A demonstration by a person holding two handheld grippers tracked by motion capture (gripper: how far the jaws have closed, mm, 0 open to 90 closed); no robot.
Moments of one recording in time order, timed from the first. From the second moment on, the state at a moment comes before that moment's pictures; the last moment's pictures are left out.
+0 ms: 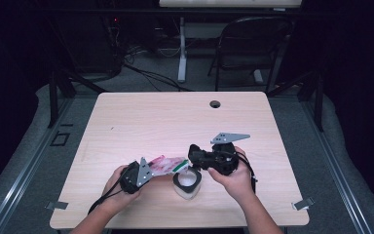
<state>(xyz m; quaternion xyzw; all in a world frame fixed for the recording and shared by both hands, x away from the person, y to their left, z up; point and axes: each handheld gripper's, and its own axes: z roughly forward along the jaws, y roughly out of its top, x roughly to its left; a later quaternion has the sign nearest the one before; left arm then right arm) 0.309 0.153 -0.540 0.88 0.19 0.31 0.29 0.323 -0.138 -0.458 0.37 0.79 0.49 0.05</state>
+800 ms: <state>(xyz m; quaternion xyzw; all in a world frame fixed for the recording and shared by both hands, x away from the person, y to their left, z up) 0.320 0.167 -0.542 0.87 0.26 0.24 0.34 0.324 -0.138 -0.459 0.37 0.79 0.49 0.05</state>
